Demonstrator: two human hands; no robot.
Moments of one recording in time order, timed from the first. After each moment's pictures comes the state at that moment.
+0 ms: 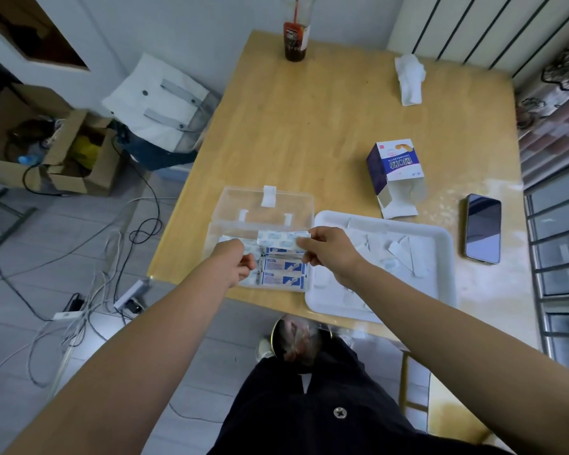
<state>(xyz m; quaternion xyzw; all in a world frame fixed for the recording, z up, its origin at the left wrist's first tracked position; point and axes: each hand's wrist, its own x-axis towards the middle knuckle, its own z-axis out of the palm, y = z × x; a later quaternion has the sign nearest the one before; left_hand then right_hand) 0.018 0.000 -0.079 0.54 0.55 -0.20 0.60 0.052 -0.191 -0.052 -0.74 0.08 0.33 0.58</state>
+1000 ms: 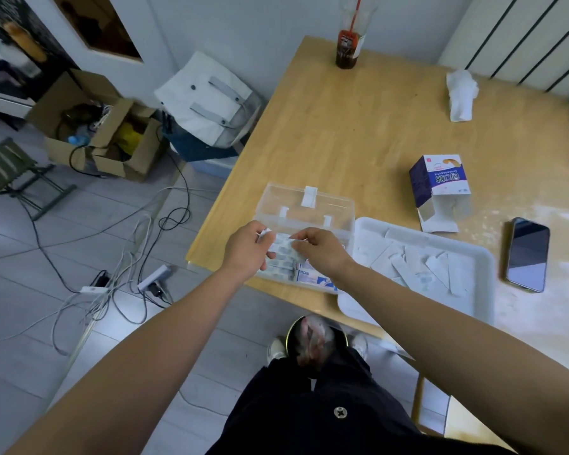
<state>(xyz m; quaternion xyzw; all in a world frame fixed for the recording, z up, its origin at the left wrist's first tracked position) -0.022 0.035 -0.050 0.81 0.28 -0.10 0.50 0.035 -0.117 -0.053 -0.80 -0.02 0.36 0.49</state>
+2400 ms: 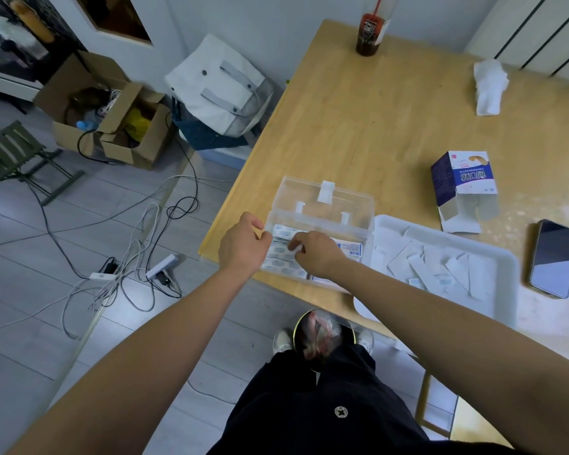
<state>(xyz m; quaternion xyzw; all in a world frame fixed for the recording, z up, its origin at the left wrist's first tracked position) -0.028 0.060 -0.059 0.88 0.32 -0.07 0.34 0.039 -0.080 -0.075 -0.89 -0.22 0.36 0.19</state>
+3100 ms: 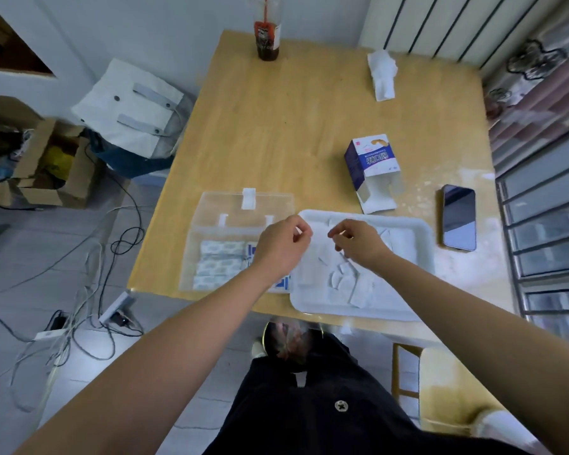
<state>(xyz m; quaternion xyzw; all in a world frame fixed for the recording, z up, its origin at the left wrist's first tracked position) 0.035 -0.095 -0.038 0.88 0.09 -0.14 0.44 0.076 -0.266 -0.057 -0.89 0.03 0.26 0.37</state>
